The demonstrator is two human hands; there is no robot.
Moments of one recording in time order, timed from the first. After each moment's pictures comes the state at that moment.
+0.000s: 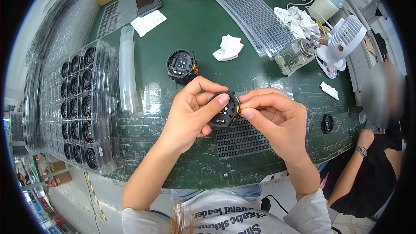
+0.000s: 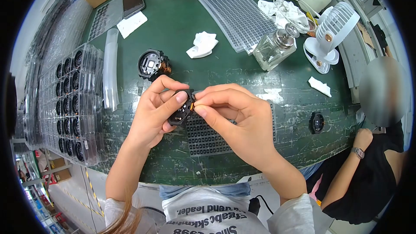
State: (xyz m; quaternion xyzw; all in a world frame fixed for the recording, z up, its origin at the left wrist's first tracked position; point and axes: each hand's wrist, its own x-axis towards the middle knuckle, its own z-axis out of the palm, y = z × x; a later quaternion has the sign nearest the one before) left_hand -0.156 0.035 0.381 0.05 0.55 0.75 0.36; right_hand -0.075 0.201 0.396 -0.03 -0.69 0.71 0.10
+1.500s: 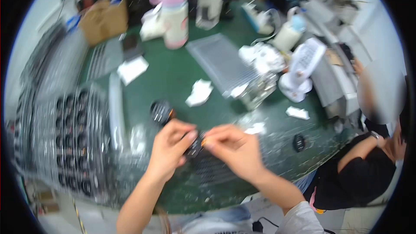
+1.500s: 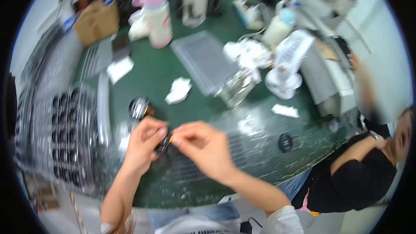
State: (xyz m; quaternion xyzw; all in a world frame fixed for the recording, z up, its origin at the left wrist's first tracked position) left_hand -0.154 0.036 0.375 0.05 0.59 0.74 0.31; right_hand -0.076 0.193 0.380 -0.05 -0.66 0.74 0.11
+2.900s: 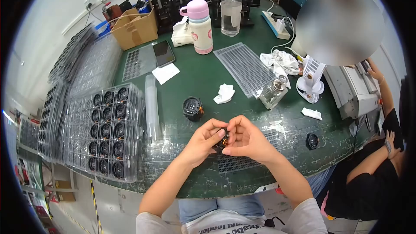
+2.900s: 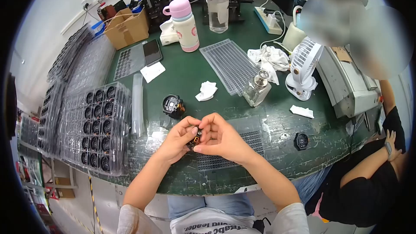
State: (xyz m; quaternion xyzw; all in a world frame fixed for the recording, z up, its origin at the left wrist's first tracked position) left_hand -0.149 0.035 0.371 0.15 0.46 0.77 0.42; right_hand -0.079 0.204 0.389 0.02 -0.55 0.83 -0.09
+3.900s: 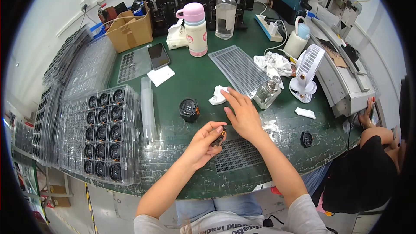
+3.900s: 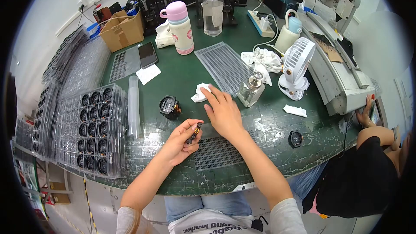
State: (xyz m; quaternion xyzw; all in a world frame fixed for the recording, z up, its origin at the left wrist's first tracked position) left_hand -0.144 0.045 0.368 0.05 0.39 0.80 0.45; right_hand -0.129 0.219 0.360 0.00 -0.94 0.23 0.24
